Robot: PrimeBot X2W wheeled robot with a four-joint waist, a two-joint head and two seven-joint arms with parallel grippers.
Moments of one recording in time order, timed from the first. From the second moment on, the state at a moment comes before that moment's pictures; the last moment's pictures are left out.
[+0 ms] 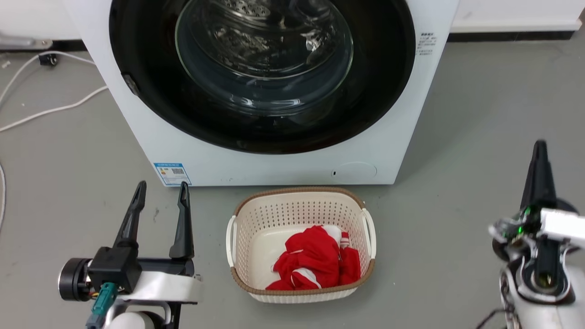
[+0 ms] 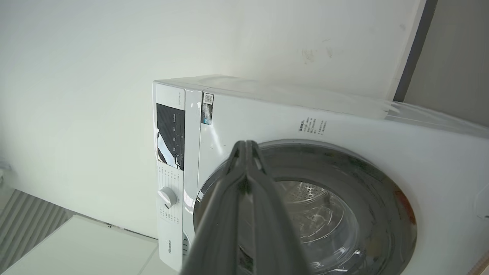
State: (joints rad) left arm -0.04 0.05 0.01 -0.02 -0.07 -0.06 -0.26; right arm -0.21 -0.05 -0.06 0.13 1.46 0.13 -0.26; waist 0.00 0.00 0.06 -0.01
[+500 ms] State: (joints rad) left arm -0.16 0.05 0.05 -0.05 -0.07 -0.08 -0.26; right arm -0.75 -0.17 -0.10 0.46 1.64 0.13 -0.15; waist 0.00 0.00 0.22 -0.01
